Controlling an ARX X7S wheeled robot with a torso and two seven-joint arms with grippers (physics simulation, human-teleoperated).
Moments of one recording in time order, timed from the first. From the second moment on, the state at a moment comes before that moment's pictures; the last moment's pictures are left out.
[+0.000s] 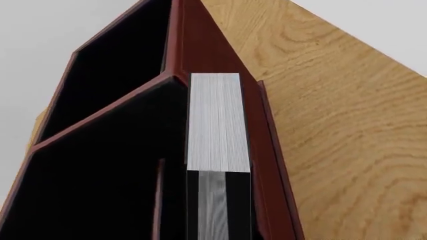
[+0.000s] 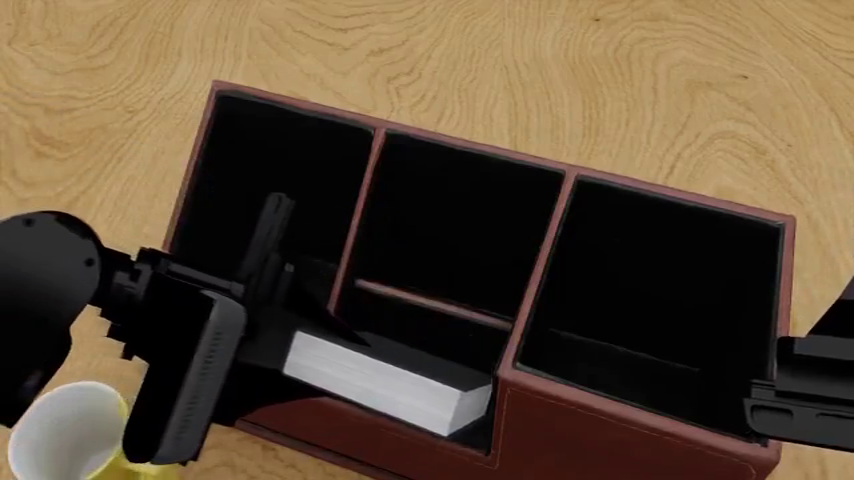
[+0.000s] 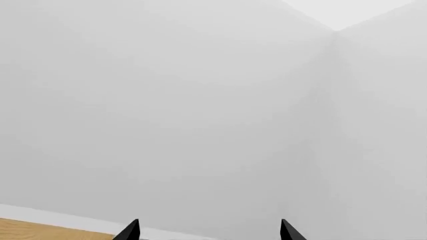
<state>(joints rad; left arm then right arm) -1.25 -0.22 0.85 -1.12 -0.12 0.77 1.29 -0.56 1.46 0.65 -1.00 0.95 0.15 1.15</state>
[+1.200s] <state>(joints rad) -1.29 -0.12 0.75 -1.31 0.04 0.87 1.20 -0.51 1.46 0.54 -0.96 0.92 0.14 1.13</state>
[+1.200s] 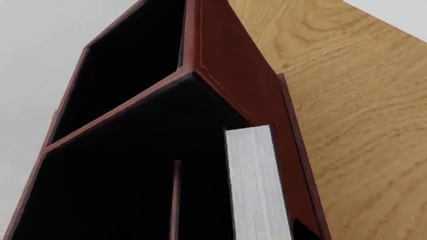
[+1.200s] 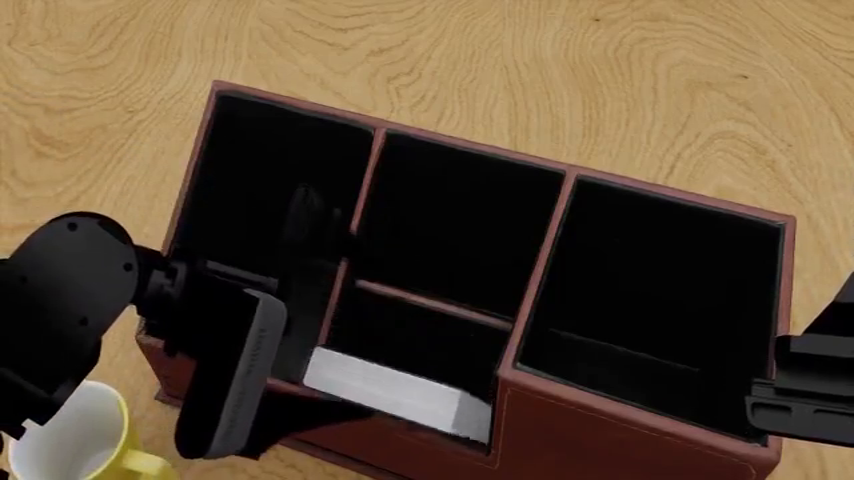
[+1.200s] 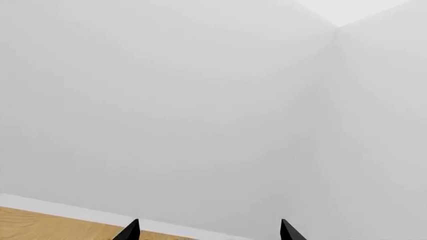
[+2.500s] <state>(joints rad) -1.37 -0.15 0.63 -1.26 -0.08 0.82 1.13 -0.45 1.41 0.60 -1.03 0.97 0.22 1.10</state>
